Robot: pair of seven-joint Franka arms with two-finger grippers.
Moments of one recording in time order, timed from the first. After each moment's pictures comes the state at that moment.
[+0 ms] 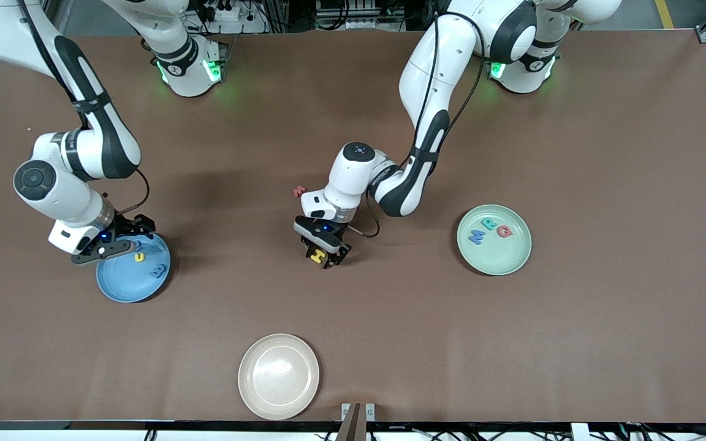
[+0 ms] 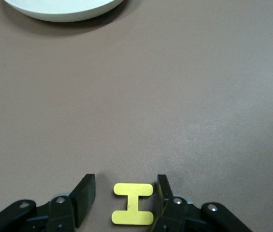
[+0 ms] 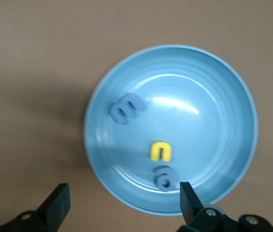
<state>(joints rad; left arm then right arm) -0.96 1.11 0.18 -1.29 0.06 3.00 -0.41 -0.27 0.32 0.24 -2.14 -0.18 2.46 -0.20</state>
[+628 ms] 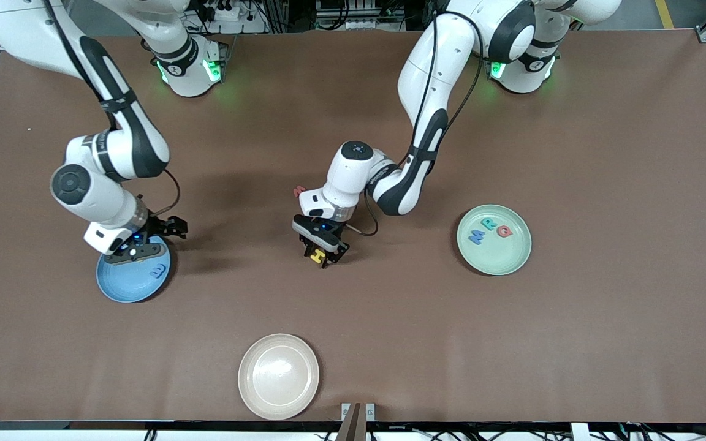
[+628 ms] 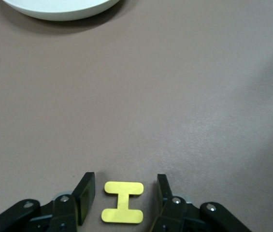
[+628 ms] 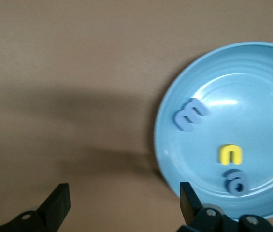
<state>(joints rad) -0.97 1.11 0.19 -1.28 0.06 2.99 -0.43 -0.14 0.34 0.24 -2.13 -0.13 2.46 0.01</state>
